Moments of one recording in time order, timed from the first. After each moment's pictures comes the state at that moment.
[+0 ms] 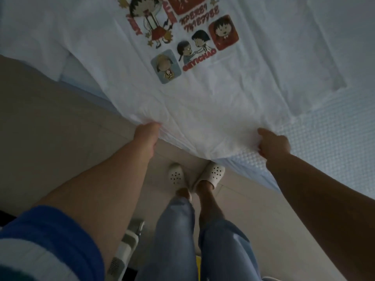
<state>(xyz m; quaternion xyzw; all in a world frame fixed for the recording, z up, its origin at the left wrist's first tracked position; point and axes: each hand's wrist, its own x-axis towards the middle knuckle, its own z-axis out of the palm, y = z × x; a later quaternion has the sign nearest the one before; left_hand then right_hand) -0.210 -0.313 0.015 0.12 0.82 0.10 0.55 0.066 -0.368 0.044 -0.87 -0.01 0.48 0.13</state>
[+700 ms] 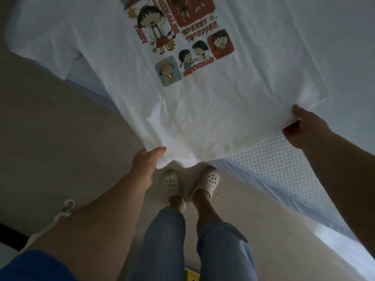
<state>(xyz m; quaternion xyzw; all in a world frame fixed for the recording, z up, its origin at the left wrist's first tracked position) -0.220 -0.392 0.039 0.10 0.78 0.20 0.59 0.136 -0.331 0.077 -0.73 0.14 0.52 0.42</state>
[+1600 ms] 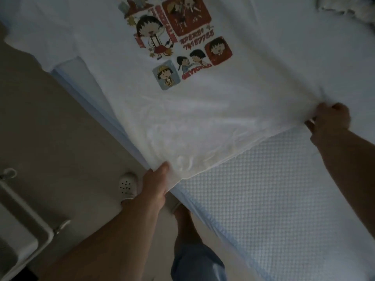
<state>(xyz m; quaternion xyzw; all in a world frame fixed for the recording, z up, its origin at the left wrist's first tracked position) 0.031 -0.442 0.031 -0.09 0.79 0.28 0.54 0.346 -0.246 0.072 -0.84 -0.17 0.37 0.37</state>
